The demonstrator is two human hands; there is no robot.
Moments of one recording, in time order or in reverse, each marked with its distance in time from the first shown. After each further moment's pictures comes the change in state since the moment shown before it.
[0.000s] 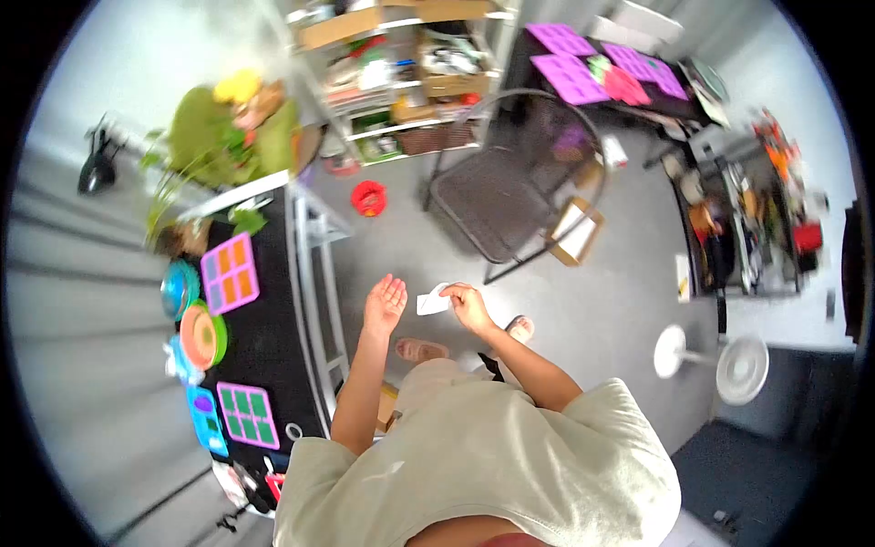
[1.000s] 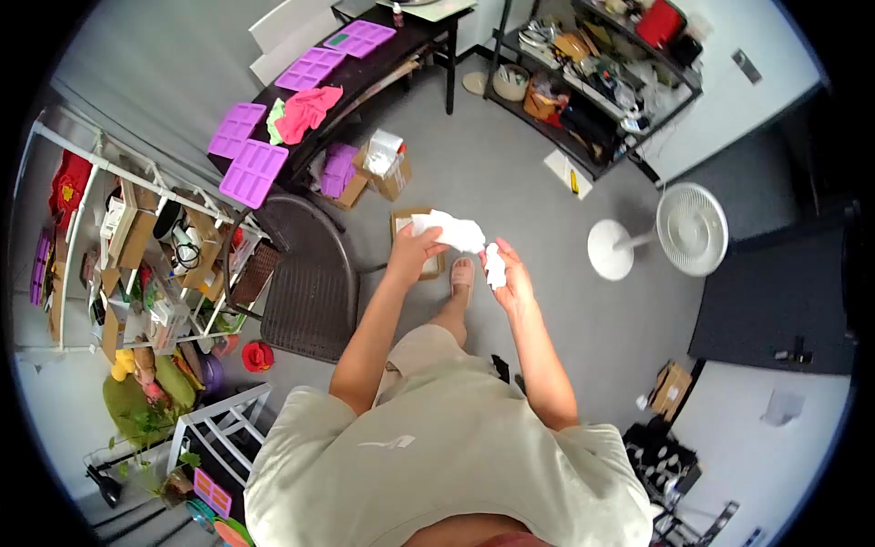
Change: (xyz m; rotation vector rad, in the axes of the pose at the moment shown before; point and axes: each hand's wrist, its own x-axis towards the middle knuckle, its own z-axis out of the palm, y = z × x) left_hand 0.054 -0.567 0.507 1.038 -0.772 -0.192; right_hand -0.145 0.174 -0.593 1.492 1.153 0.287
